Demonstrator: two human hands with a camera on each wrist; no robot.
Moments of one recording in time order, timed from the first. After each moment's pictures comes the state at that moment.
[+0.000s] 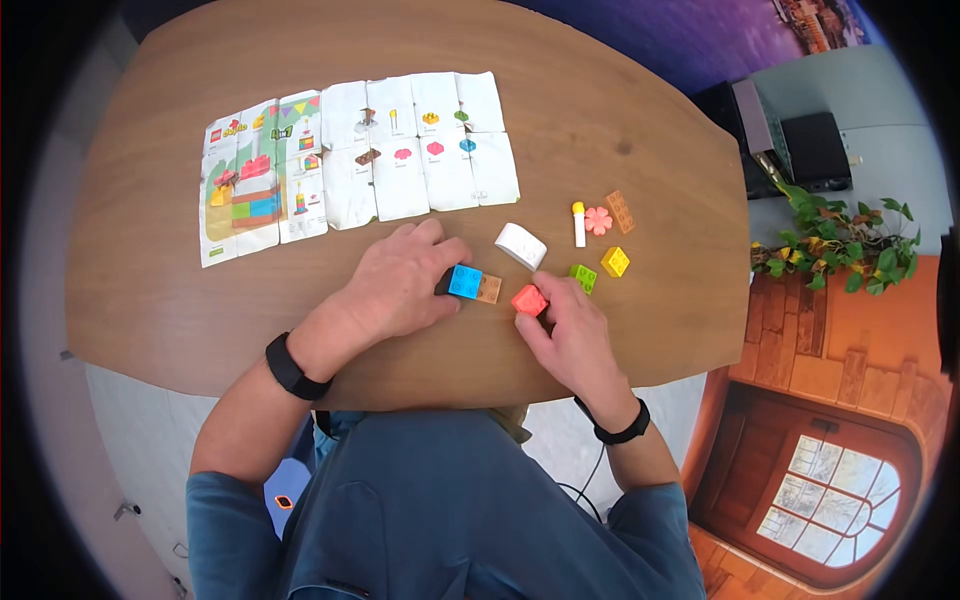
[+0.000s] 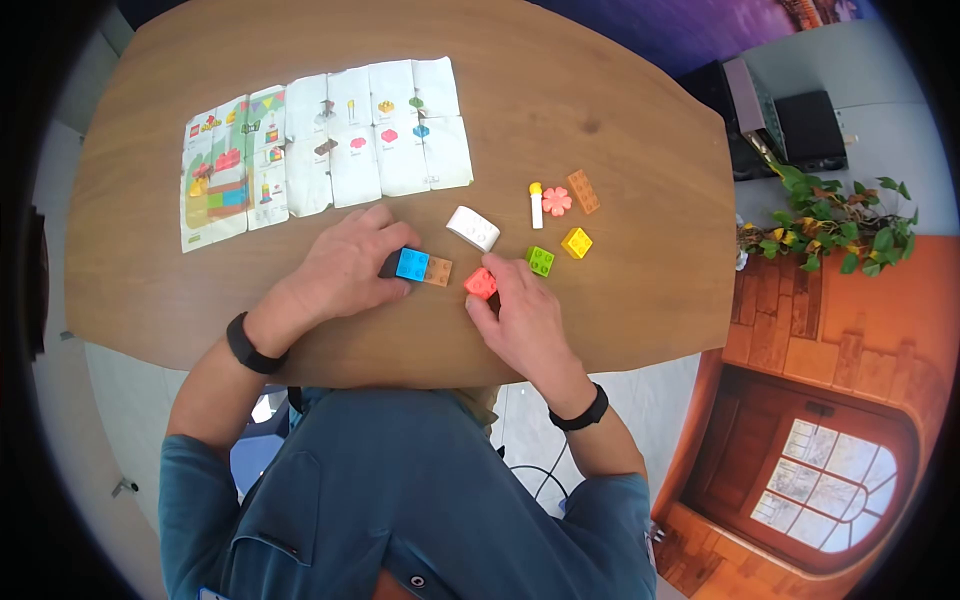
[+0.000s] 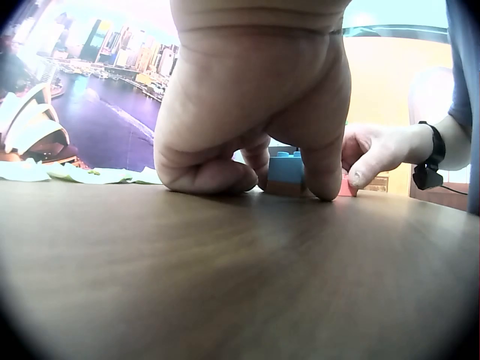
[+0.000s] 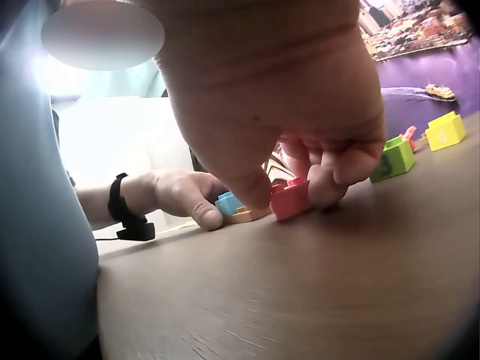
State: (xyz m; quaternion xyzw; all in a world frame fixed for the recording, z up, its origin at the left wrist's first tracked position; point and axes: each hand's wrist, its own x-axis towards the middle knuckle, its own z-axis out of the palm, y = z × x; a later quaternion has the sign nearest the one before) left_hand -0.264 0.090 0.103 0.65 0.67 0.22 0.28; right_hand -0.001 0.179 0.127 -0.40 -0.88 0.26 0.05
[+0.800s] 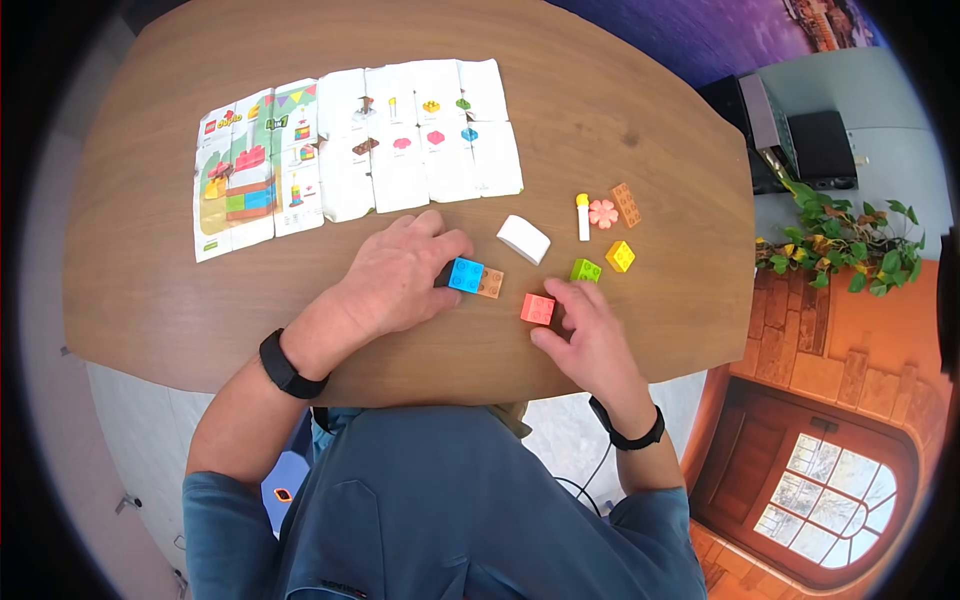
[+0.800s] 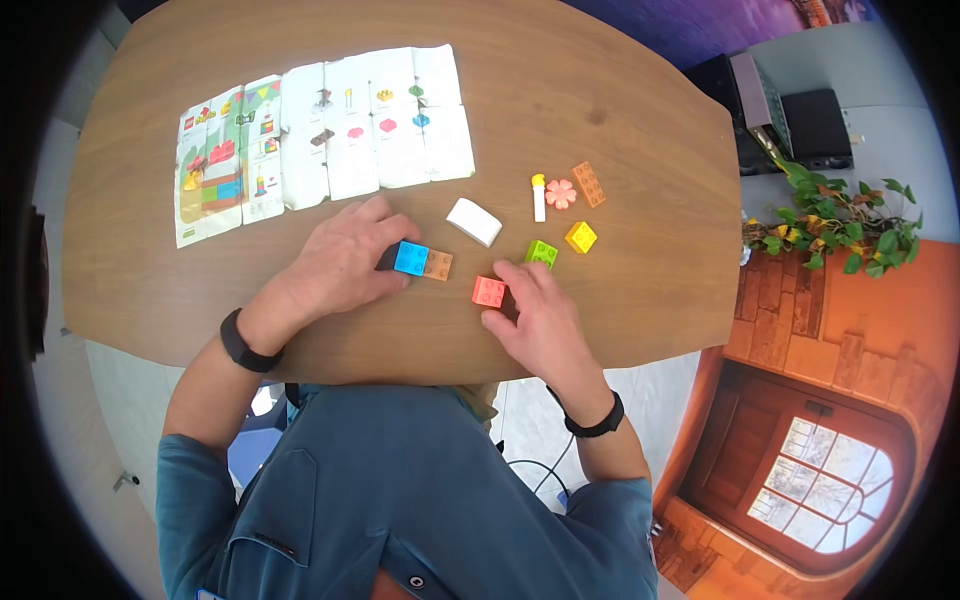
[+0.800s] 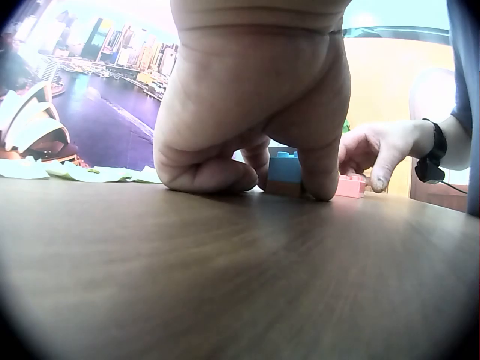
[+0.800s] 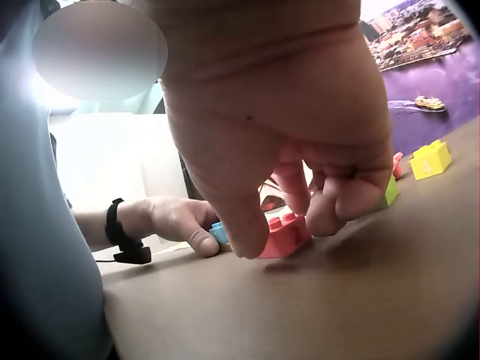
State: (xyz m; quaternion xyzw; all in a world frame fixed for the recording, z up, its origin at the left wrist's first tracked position) left_hand -0.265 0.090 0.103 0.65 0.67 0.23 0.27; right_hand 0.014 0.183 0.141 -0.40 -0.86 0.31 0.02
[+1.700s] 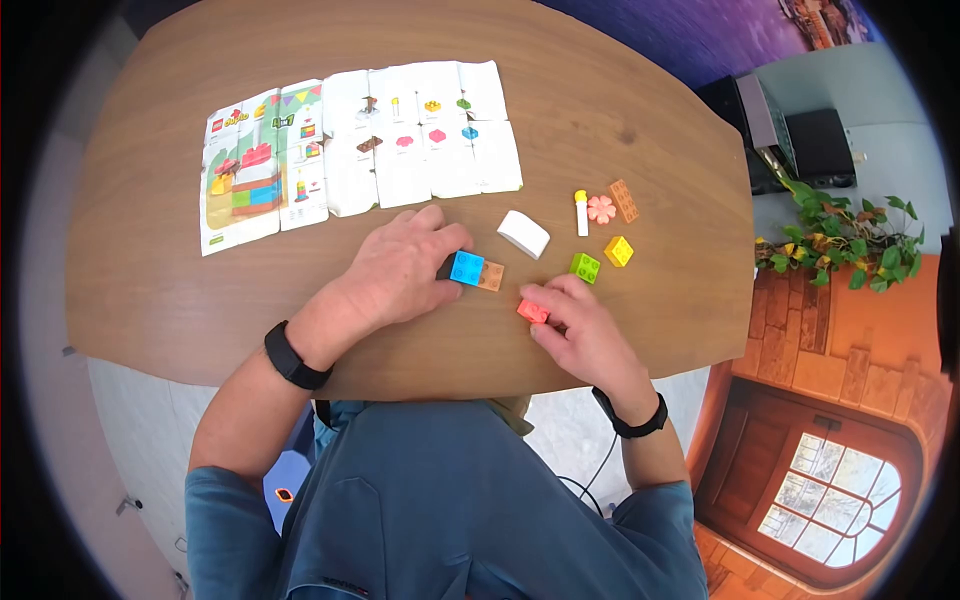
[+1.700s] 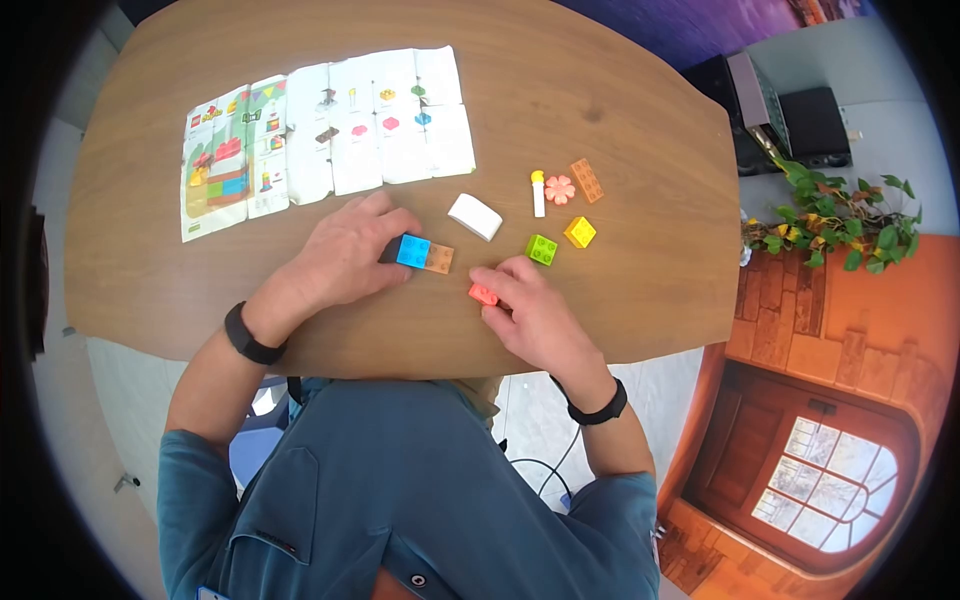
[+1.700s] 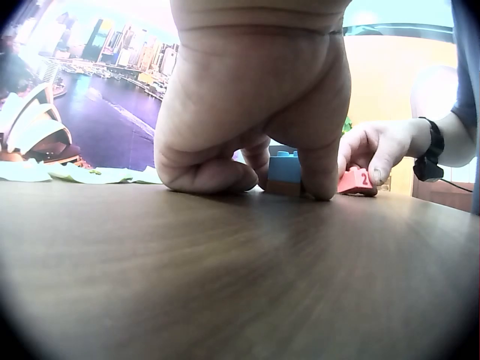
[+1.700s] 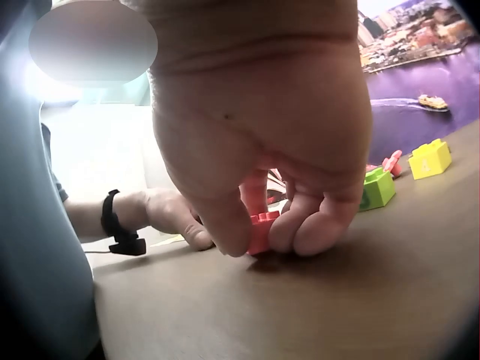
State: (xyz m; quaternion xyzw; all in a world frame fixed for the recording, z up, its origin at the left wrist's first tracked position) left_hand -0.264 0.089 0.103 0.65 0.67 0.22 0.27; right_hand 0.021 0.190 0.136 -0.31 -0.87 0.38 -0.01
